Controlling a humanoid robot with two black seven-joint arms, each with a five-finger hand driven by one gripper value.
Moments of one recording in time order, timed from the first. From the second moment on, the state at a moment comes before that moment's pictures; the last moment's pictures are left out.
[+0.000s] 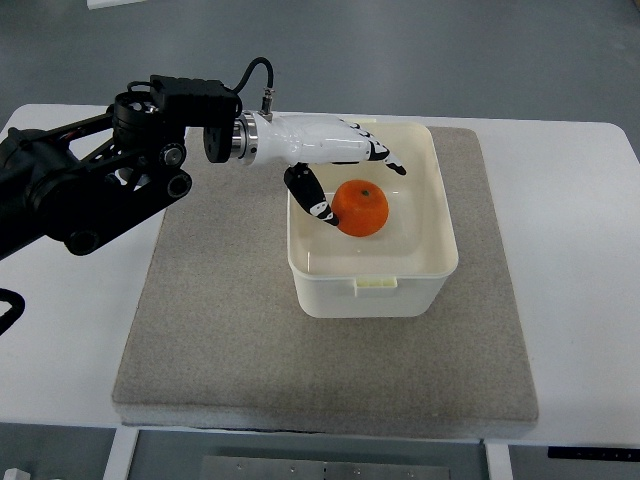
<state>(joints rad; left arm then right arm) -1.08 0.36 -0.54 -1.22 1.80 -0.40 -0.26 0.02 0.00 -0.07 0.17 0.02 -0.09 0.15</state>
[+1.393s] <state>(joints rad) -0.99 0.44 -0.69 -0.72 0.51 -0.50 -0.23 0.02 0.00 -0.07 0.17 0.02 -0.09 0.15</state>
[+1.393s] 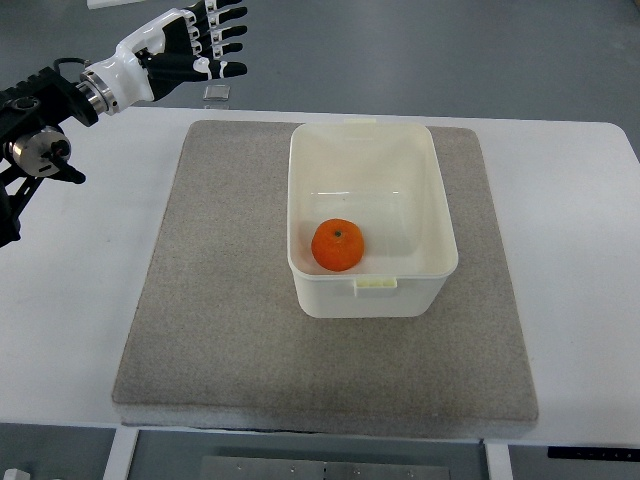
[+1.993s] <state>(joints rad) -0.99 0.46 -0.70 -0.51 -0.13 -0.61 0.17 0.02 0.00 -0.07 0.17 0.02 -0.09 0.15</state>
